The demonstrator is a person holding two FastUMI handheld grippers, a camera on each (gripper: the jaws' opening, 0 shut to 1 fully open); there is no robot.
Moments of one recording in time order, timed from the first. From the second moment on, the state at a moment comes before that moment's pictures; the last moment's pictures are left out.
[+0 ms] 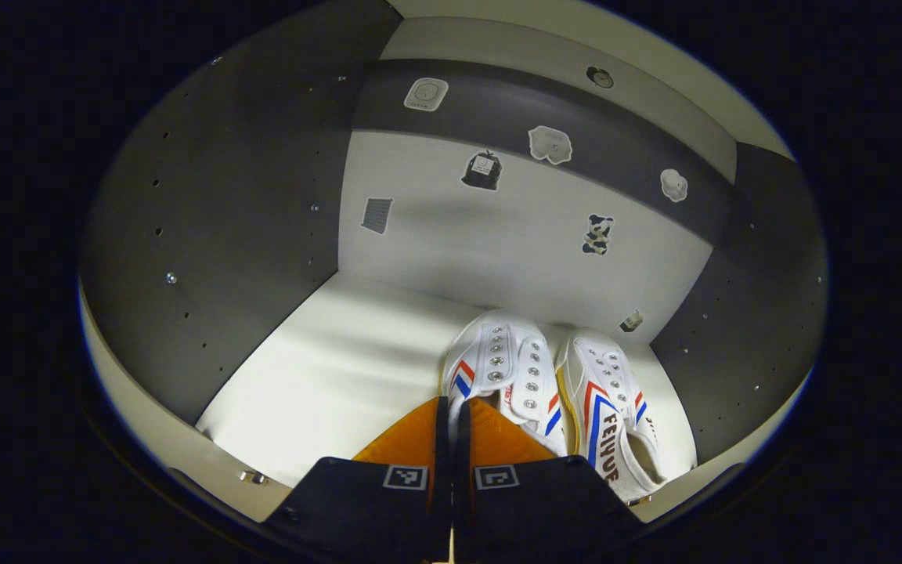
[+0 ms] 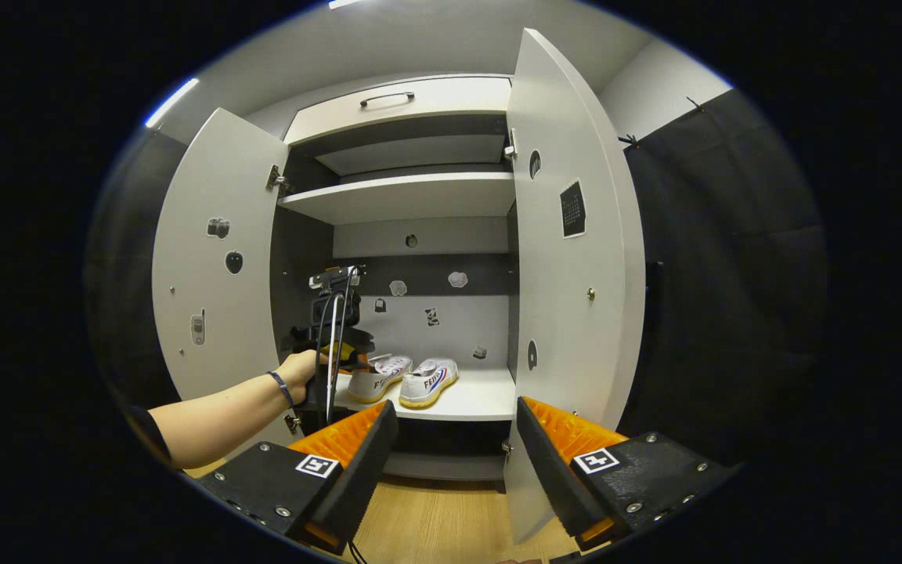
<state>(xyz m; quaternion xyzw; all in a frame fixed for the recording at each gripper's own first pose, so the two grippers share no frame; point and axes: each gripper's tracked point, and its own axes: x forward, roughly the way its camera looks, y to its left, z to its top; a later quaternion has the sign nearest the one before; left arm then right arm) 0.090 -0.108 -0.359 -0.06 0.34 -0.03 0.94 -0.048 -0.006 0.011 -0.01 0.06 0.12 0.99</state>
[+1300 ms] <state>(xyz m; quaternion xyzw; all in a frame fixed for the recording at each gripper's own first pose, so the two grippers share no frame) -0.100 -0.127 -0.126 0.02 0.09 -0.15 0.98 -0.084 -0.136 0.078 -0.03 0.00 0.05 1.00</state>
